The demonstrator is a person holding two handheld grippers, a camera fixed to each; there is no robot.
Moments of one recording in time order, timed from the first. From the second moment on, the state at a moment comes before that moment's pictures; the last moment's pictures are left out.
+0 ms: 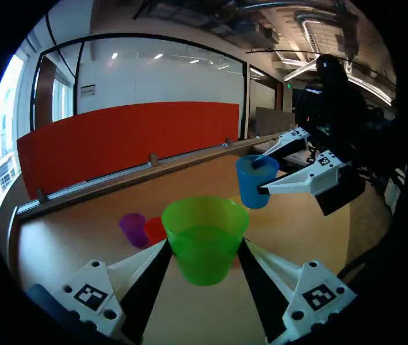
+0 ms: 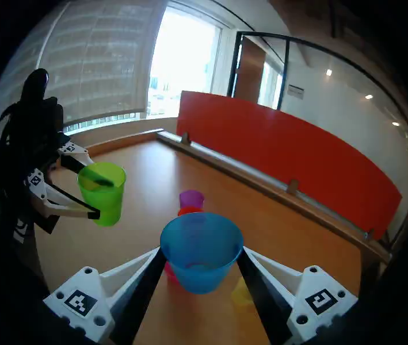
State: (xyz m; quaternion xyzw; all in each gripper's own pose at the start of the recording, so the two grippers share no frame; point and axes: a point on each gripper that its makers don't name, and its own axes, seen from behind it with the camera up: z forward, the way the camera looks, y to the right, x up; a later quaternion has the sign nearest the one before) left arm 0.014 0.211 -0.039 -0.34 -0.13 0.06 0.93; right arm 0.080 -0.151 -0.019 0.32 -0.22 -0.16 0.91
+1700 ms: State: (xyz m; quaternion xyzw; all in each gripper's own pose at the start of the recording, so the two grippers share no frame) left arm -0.129 0.213 0.006 -0.33 -0.24 0.10 0.91; right arm -0.073 -0.128 -0.024 0.33 -0.36 -0.16 0.86
